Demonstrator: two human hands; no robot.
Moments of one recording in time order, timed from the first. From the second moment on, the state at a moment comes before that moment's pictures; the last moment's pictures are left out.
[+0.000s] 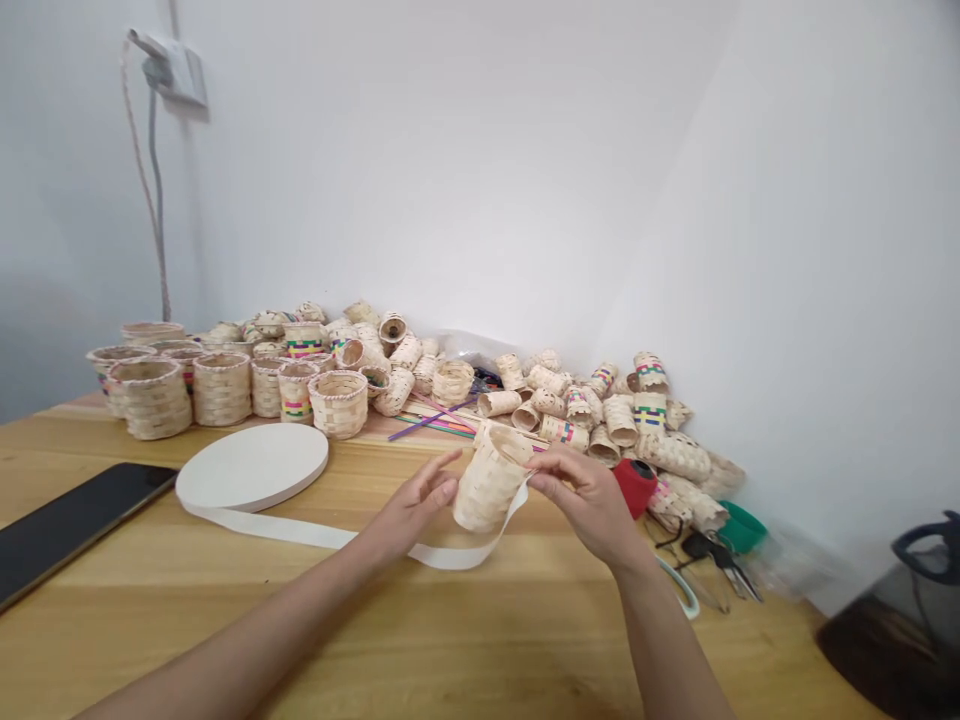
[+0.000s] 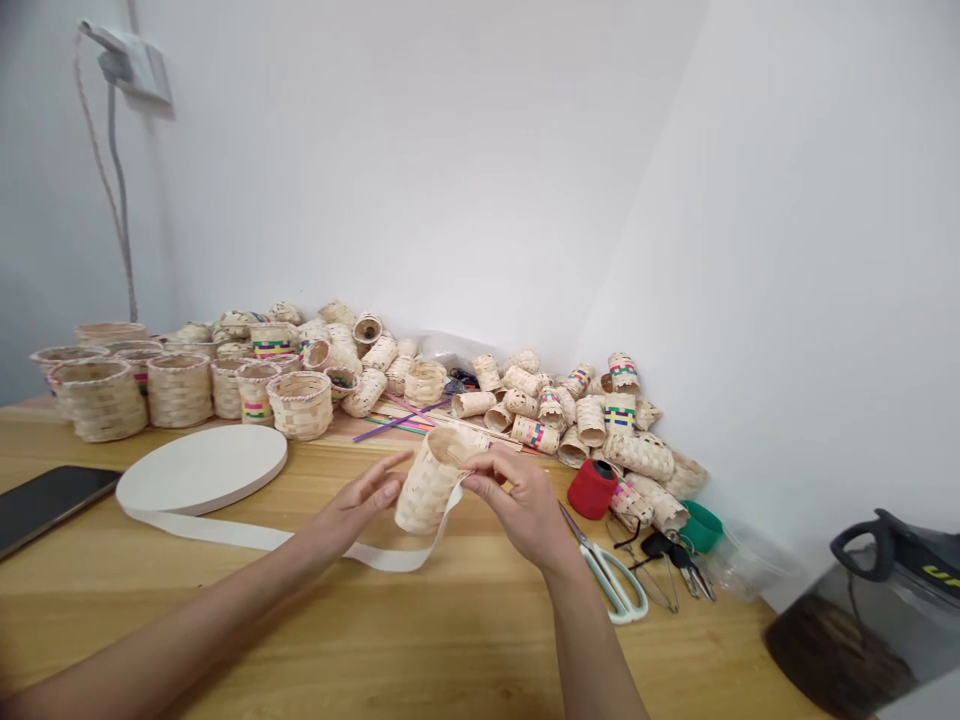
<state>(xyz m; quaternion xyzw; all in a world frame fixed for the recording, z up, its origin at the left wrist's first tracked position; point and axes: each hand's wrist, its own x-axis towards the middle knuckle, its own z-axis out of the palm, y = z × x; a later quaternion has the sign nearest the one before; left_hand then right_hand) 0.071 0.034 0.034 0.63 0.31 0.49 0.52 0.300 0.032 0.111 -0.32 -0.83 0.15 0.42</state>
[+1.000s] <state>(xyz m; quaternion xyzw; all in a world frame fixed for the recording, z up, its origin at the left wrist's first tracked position) 0.021 0.022 0.105 0.83 0.42 0.37 0.05 0.294 0.032 0.114 -0.35 -0.85 0.09 0.38</state>
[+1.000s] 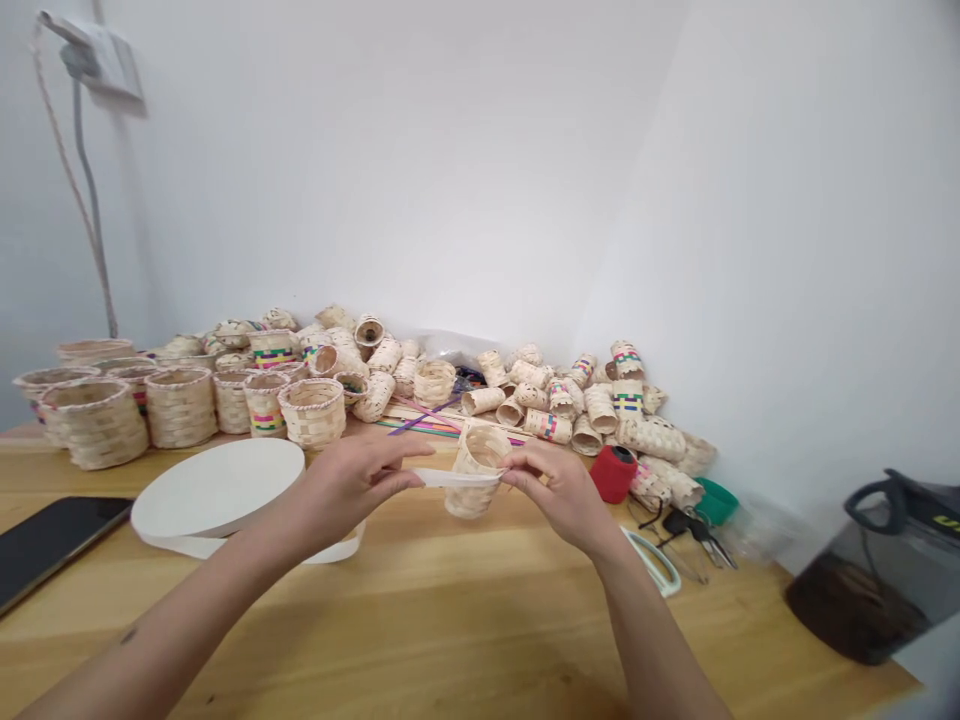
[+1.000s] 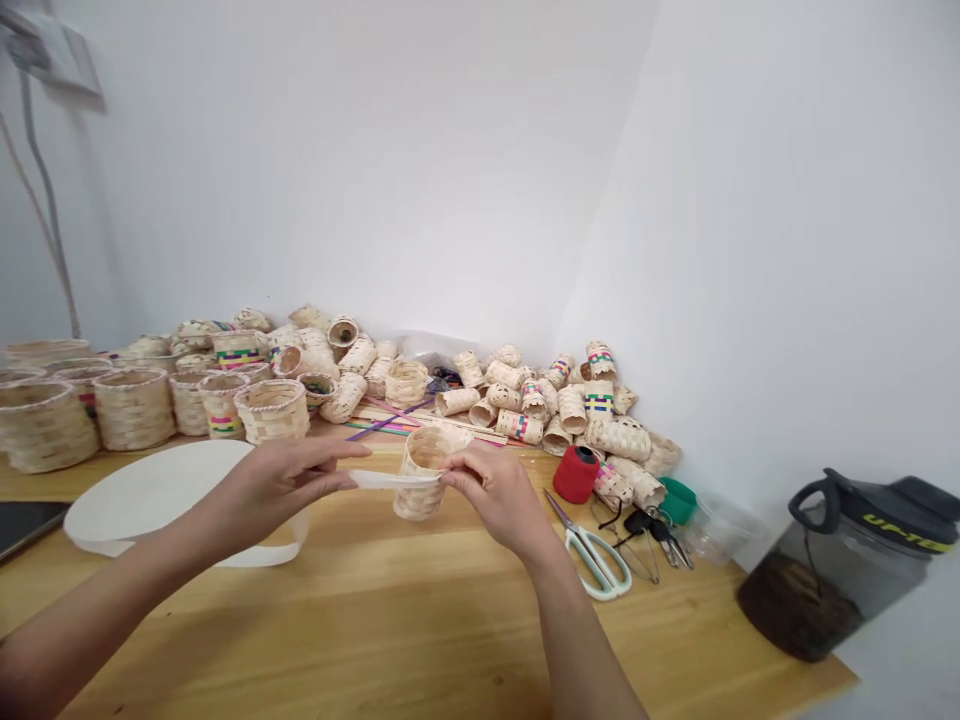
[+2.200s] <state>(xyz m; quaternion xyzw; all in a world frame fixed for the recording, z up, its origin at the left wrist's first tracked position) 0.036 0.021 0.086 0.79 0.40 0.37 0.28 0.289 0.021 0.115 -0.27 -0.87 0.29 0.28</state>
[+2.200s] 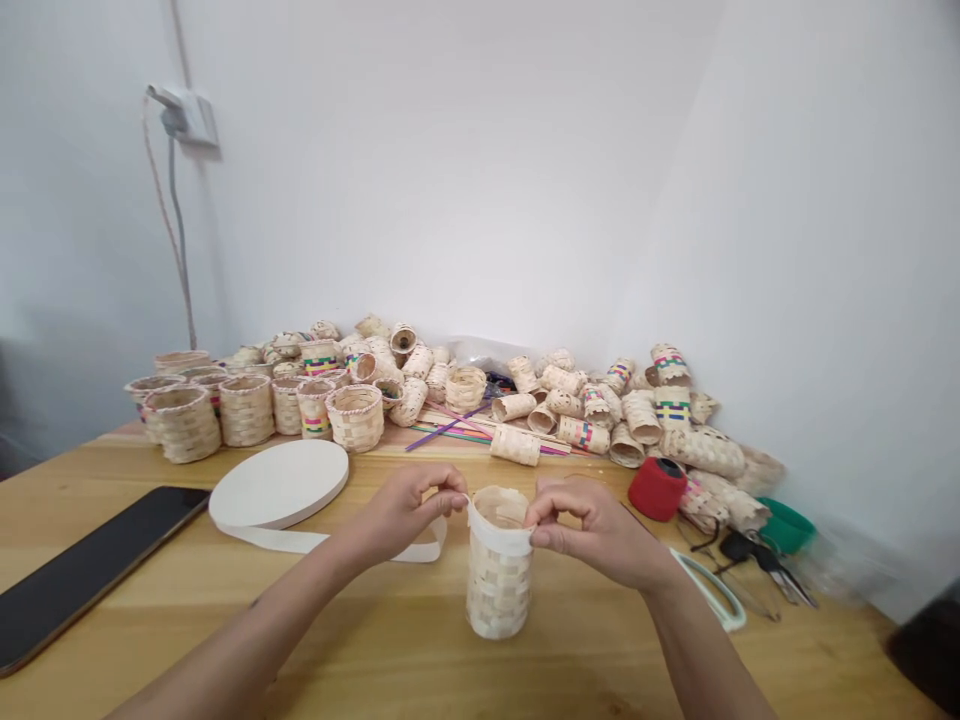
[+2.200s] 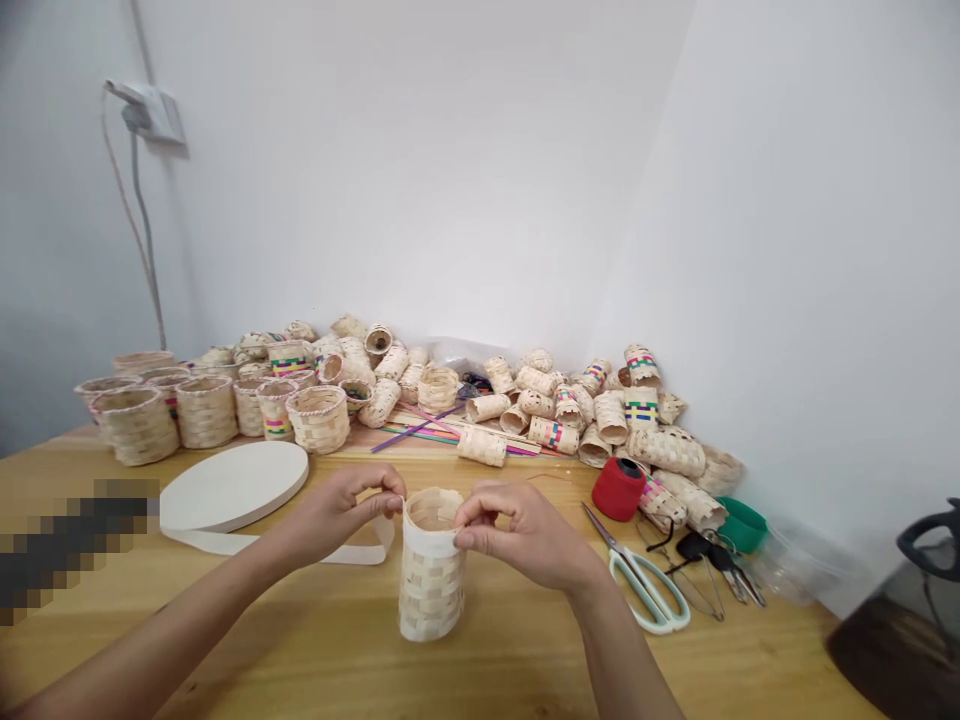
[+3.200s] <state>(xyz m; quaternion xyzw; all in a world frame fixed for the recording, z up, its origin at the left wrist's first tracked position) 0.055 0.022 0.077 0.67 0.41 0.50 0.37 0.276 0.021 0.106 -0.26 -0.86 0.32 0.31</state>
